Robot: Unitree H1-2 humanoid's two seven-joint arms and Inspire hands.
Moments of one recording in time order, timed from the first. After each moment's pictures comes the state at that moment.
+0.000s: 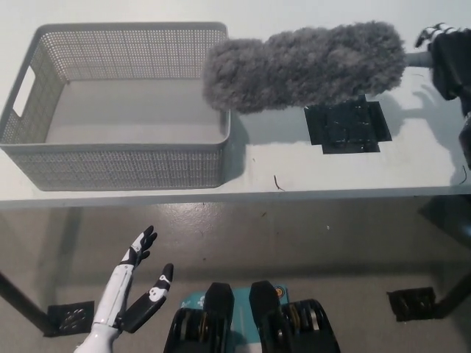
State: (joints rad) left_arm -0.03 0.13 -0.05 0.17 0.25 -0.32 0.03; right_arm -0.97 -0.47 0.42 0.97 -0.84 -0.06 -0.42
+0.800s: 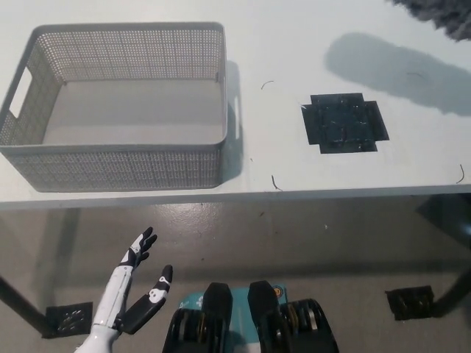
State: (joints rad) left_arm -0.02 0.13 -0.04 0.17 0.25 -0.32 0.03; right_arm -0.96 -0.47 0.15 1.03 -0.59 -0.07 -0.41
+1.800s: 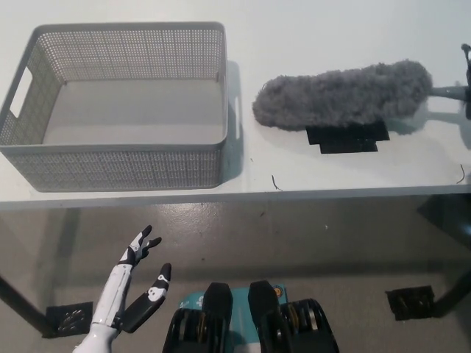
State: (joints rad) left_arm -0.03 0.13 -0.04 0.16 0.24 -0.32 0.03; right_arm -1.02 -0.48 0.54 1.10 -0.78 0.13 -0.26
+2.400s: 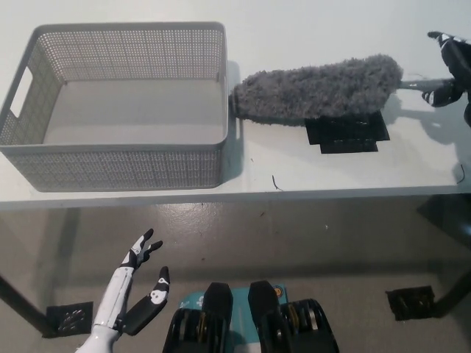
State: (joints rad) left_arm -0.03 0.13 -0.05 0.18 0.25 -0.32 0.03; right_arm -1.01 -0.48 0.41 0.83 -0.55 0.20 0.14
